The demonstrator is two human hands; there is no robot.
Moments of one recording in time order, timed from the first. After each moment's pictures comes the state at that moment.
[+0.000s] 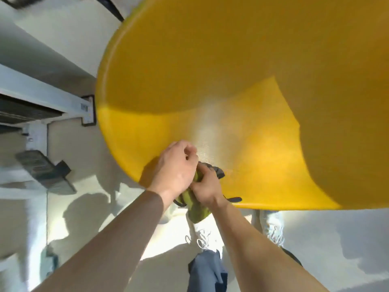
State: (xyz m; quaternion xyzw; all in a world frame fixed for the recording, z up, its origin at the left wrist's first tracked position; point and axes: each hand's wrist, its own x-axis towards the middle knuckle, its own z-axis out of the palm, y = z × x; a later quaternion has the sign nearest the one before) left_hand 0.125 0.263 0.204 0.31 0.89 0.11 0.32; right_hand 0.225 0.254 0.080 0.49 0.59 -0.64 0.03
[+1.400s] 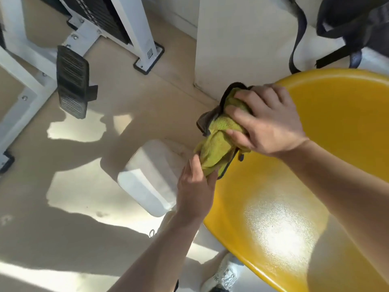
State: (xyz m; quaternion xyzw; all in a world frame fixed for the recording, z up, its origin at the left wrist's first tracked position) left_hand 0.052 0.177 0.171 0.04 0.91 0.38 0.17; right_hand -0.005 0.388 0.219 -0.16 0.97 0.06 -0.15
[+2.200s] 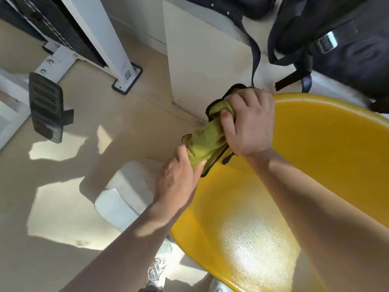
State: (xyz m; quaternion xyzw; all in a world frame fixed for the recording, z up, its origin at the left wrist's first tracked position) left_hand -0.018 0.229 0.207 0.17 0.95 0.20 0.18; right_hand -0.033 0.425 0.214 0.10 0.97 -0.08 -0.19
